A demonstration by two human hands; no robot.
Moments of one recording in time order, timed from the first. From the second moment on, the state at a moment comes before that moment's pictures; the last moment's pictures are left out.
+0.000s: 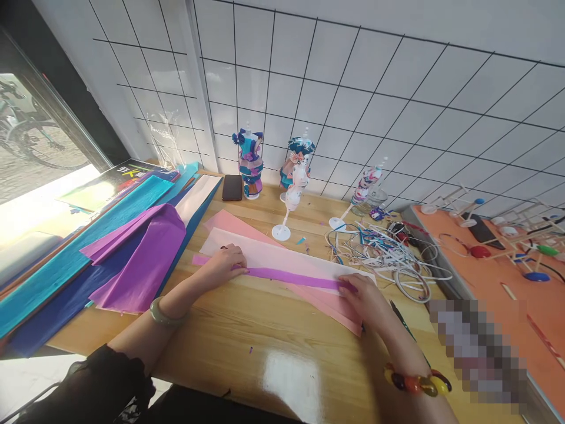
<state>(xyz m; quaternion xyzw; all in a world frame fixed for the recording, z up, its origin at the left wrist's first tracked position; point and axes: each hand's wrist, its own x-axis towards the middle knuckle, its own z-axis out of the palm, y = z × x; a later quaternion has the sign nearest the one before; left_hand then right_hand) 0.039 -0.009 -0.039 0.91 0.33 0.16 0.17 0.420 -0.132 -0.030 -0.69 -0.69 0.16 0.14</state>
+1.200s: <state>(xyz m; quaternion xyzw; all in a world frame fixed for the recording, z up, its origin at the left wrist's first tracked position) 0.032 -0.006 -0.043 0.91 0.33 0.17 0.18 0.434 -0.150 -0.031 -0.72 -0.64 0.25 0.13</state>
